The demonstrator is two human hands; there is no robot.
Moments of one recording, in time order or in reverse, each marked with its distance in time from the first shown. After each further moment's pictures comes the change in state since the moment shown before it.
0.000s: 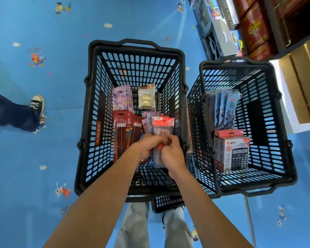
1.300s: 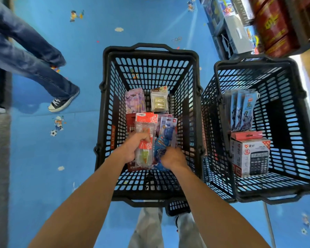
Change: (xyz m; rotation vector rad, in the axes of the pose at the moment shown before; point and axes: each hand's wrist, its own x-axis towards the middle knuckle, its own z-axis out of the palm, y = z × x) left_hand -0.020 -0.004 -0.094 -0.143 0.007 0.065; right_hand 0.047 0.011 0.043 -0.815 -0.143 -0.023
